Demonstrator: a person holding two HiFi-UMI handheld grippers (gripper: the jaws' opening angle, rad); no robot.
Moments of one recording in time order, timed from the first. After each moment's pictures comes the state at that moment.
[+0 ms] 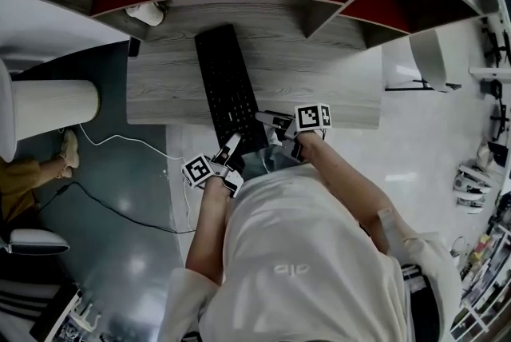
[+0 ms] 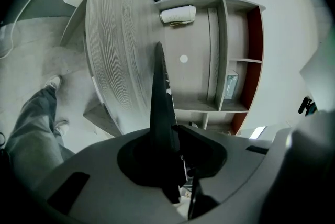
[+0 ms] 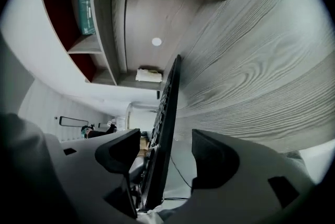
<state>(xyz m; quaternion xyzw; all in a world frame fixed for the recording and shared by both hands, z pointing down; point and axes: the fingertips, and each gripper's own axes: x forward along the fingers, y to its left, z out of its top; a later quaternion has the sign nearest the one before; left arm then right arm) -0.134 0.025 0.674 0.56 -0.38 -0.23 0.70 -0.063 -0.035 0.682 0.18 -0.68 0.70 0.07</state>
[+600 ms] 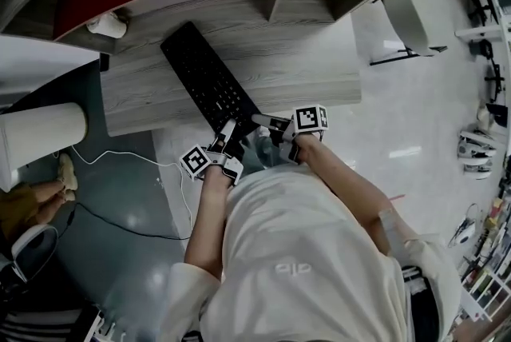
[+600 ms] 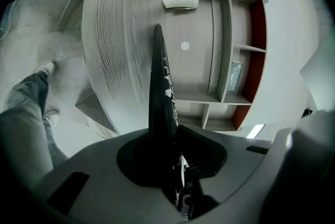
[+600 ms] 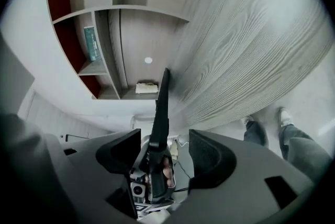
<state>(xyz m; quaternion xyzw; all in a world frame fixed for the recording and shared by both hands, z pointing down) -0.052 0.015 0.681 0.56 -0.36 -0.25 0.71 0.021 0.015 0.684 0.22 -0.64 0.73 0.00</state>
